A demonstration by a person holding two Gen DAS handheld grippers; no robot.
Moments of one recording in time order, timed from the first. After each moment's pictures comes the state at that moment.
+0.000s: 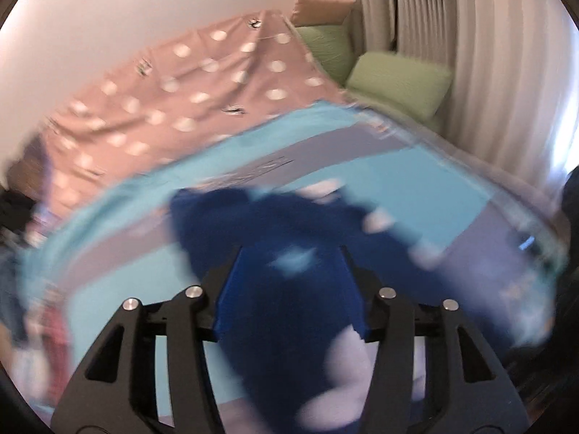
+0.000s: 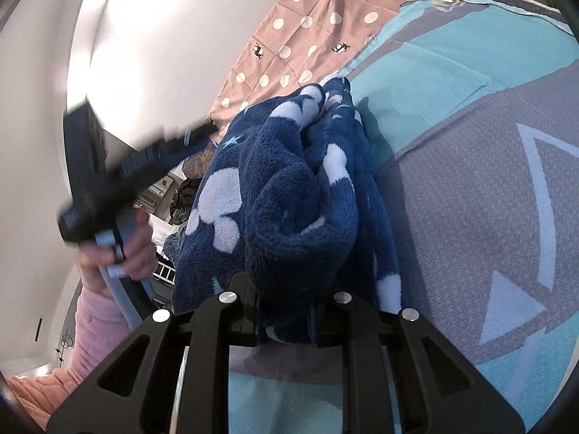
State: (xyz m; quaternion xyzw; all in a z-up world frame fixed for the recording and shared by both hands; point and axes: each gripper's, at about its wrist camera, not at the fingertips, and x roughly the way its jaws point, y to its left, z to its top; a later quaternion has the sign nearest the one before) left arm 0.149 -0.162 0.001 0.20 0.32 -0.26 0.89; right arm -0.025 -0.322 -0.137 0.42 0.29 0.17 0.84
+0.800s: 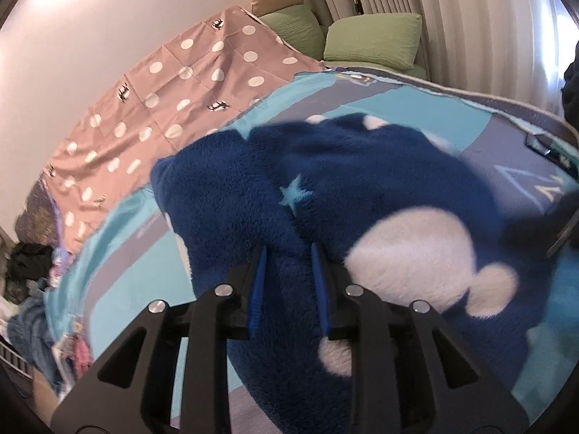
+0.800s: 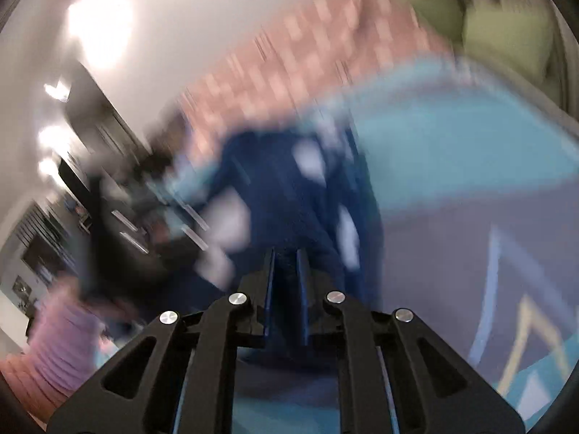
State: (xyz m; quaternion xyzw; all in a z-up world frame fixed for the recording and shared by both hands) left arm 0.127 -0.167 -0.061 0.28 0.29 -0.29 0.87; right arm -0.003 -0.317 -0.116 0.25 0.36 0.11 0.89
